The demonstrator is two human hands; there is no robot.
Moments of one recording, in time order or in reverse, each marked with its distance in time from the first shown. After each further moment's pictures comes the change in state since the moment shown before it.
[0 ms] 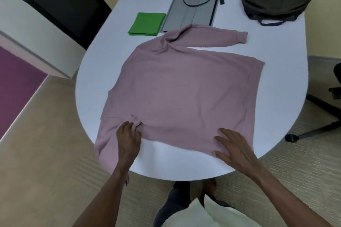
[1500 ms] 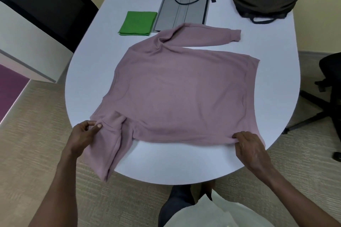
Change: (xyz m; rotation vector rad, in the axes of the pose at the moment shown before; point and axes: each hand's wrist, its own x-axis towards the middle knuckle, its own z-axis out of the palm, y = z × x) left_hand 0.095 -0.079 -0.116 -0.532 -0.332 -0.451; right_hand -0.001 -0.018 -0.033 -0.087 0.291 0.177
